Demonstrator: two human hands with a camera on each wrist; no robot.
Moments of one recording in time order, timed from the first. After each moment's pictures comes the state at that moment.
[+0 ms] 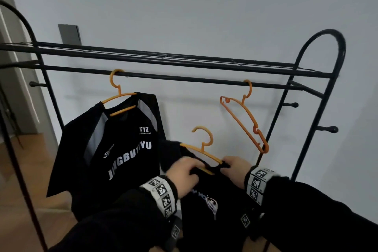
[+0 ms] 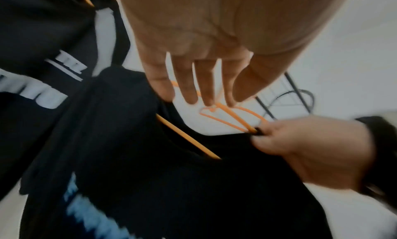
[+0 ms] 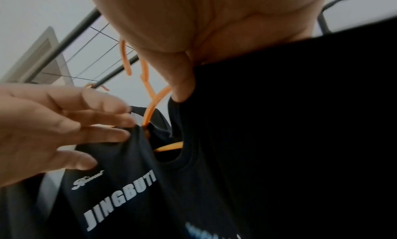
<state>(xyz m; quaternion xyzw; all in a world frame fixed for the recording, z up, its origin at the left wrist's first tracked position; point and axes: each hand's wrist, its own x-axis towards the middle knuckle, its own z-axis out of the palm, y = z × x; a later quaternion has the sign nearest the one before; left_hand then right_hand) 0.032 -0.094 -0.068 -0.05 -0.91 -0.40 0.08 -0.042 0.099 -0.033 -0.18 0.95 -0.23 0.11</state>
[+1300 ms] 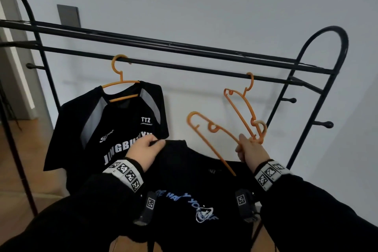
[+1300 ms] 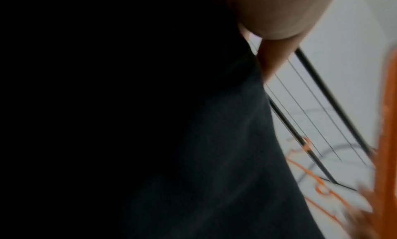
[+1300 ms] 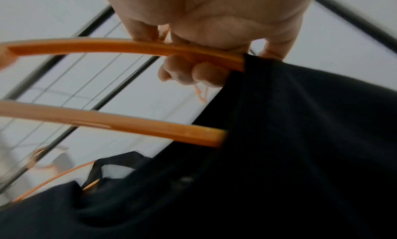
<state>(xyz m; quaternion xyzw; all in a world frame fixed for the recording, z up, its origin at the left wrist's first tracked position) 0.052 -0.179 -0.063 0.14 -0.83 -0.51 0.18 -0.038 0.123 -0.028 -0.01 0.84 -0.54 0.01</state>
